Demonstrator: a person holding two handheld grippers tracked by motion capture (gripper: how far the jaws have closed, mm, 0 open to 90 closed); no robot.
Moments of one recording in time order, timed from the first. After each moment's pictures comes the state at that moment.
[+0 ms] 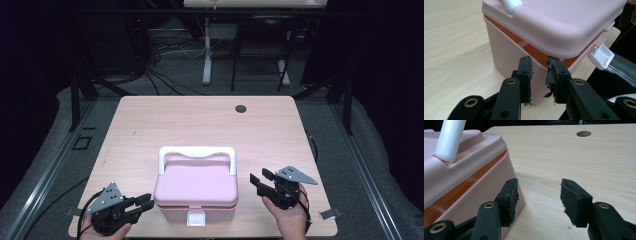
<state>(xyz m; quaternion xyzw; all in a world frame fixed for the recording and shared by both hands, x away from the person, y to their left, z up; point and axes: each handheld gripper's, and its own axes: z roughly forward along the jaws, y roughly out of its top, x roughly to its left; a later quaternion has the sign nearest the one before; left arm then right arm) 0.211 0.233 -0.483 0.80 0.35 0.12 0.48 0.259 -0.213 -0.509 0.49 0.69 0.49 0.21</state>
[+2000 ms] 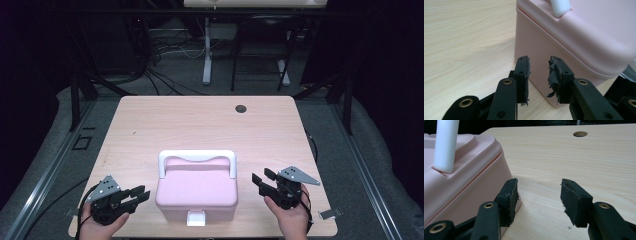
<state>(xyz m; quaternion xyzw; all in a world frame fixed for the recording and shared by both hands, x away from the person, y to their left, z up) 0.237 0.250 -0.499 0.78 0.39 0.14 0.47 0.259 -0.218 -0.510 0.50 0.68 0.49 0.21</state>
